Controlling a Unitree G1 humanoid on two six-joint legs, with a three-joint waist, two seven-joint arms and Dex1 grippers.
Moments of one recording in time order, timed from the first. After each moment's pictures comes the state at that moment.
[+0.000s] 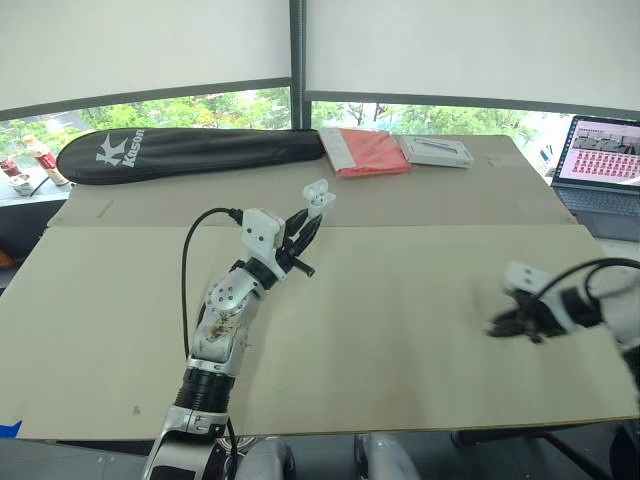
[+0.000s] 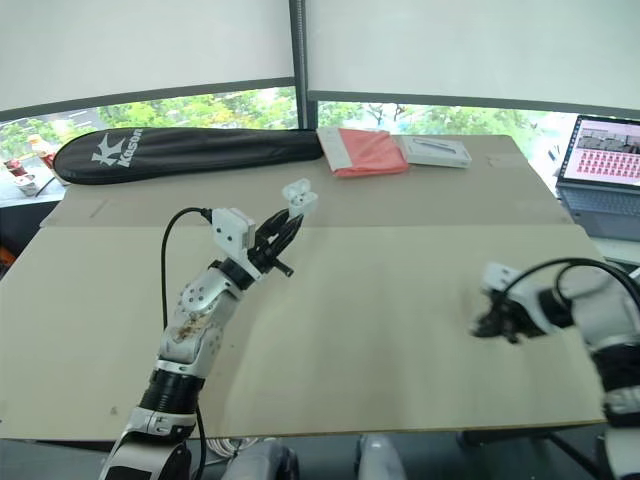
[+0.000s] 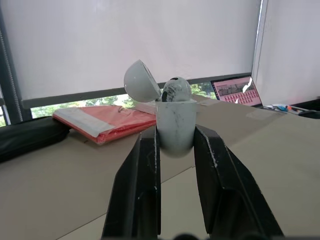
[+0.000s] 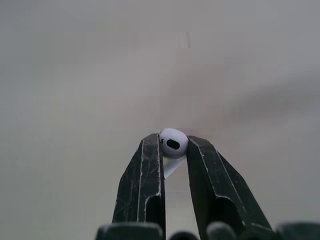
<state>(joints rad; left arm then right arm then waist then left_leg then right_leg) -0.47 0.15 -0.04 0.05 -0.24 0.03 -0.49 -0.58 -0.84 0.05 0.30 0.08 0.47 1.38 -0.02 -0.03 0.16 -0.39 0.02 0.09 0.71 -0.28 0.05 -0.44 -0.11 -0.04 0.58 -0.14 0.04</state>
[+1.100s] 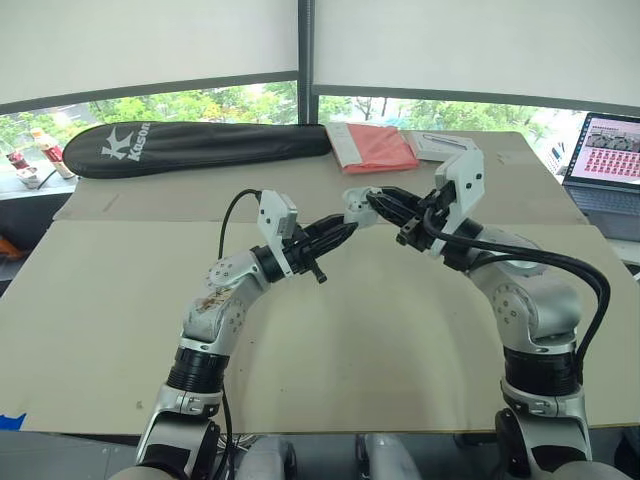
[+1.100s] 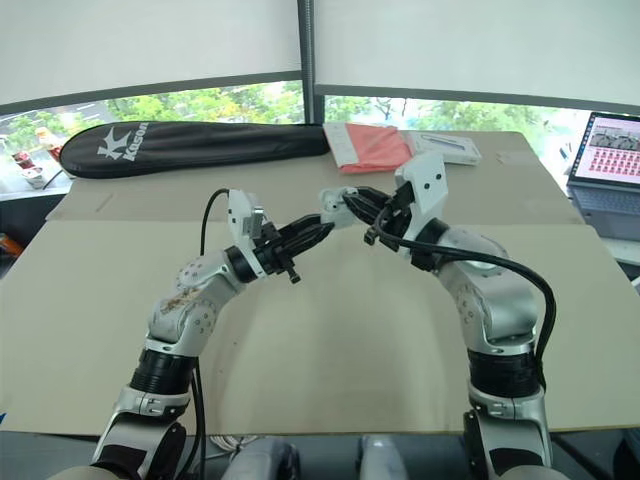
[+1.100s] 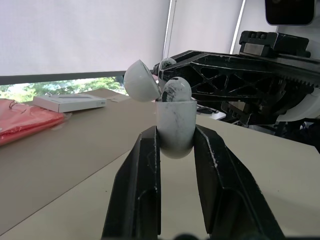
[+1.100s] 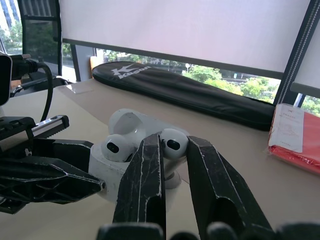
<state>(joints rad) -0.57 0.21 -0.05 -0.01 -0.47 0.33 -0.78 -0.59 -0.40 -0.08 -0.30 0.38 0.64 0.61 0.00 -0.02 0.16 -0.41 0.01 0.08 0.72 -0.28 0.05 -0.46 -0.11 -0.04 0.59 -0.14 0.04</state>
